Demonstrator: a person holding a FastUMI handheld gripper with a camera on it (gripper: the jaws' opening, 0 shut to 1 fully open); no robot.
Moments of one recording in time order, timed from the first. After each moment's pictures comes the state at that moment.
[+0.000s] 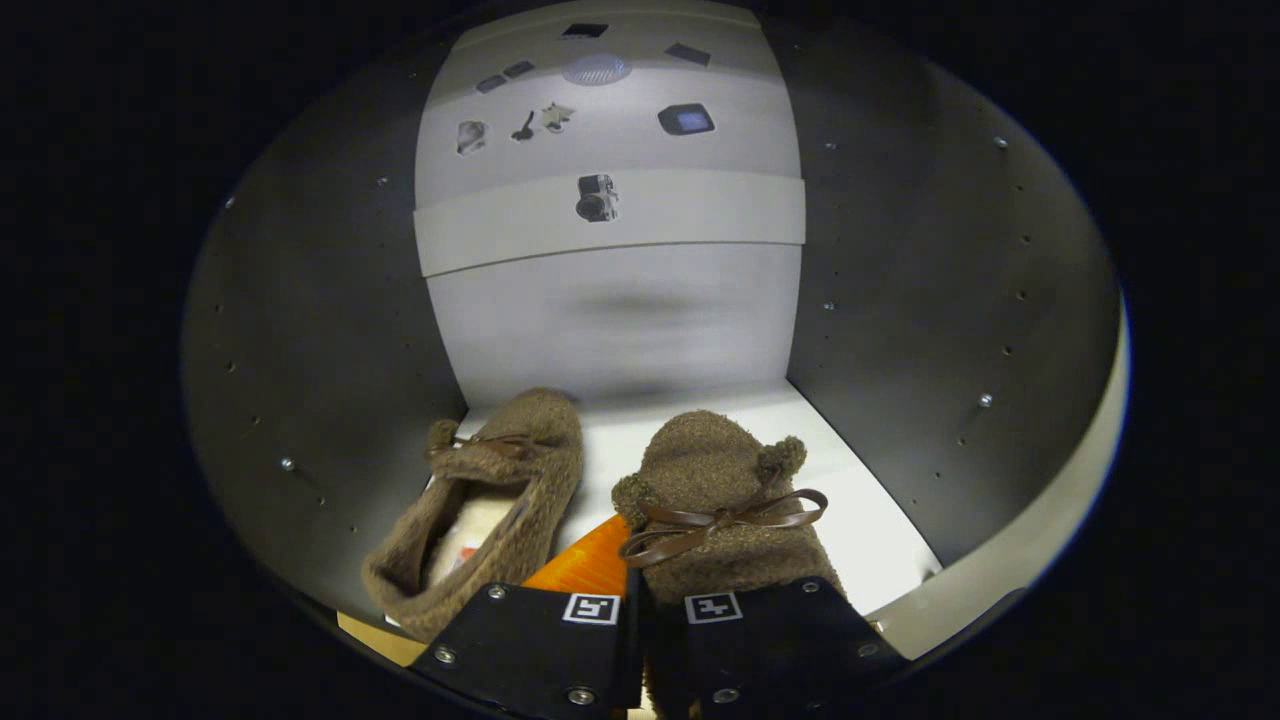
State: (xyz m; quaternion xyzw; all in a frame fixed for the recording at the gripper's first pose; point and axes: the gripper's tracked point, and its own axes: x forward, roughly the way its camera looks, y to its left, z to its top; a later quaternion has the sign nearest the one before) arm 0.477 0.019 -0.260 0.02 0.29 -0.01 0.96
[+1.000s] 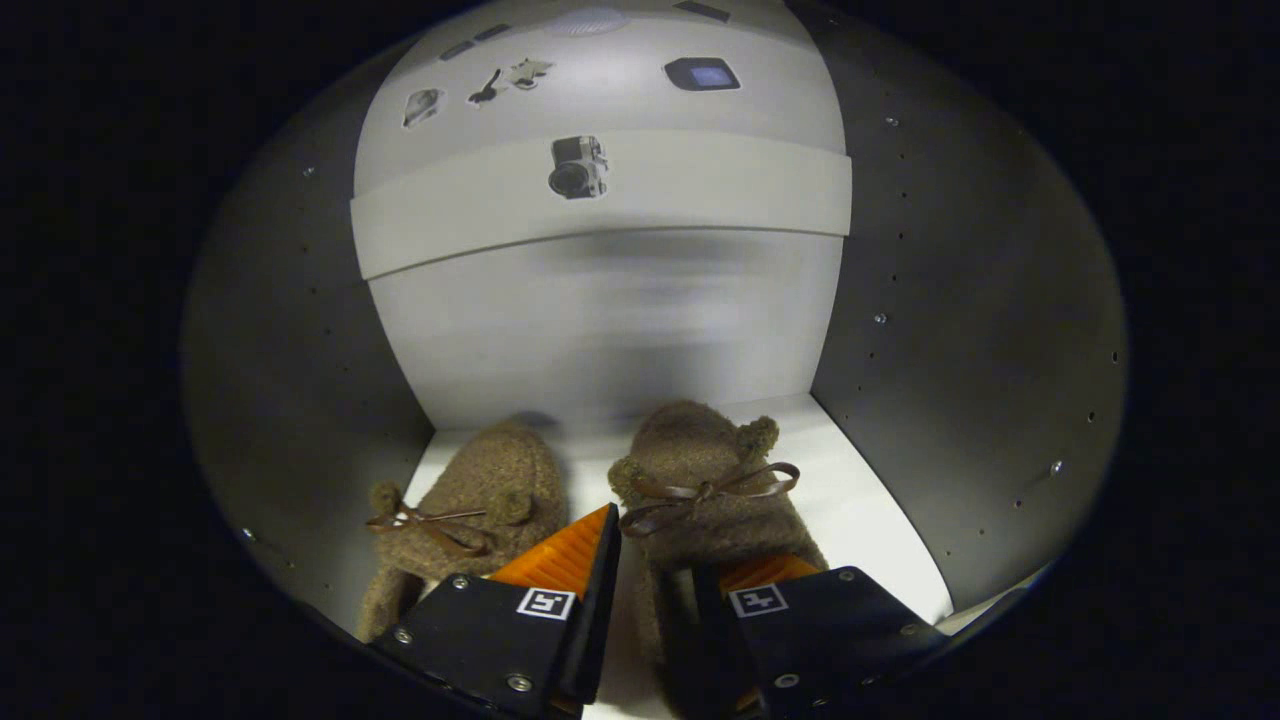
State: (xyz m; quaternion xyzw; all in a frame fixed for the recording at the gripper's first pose) arm 0.516 0.023 -0.261 0.02 0.31 0.00 0.95
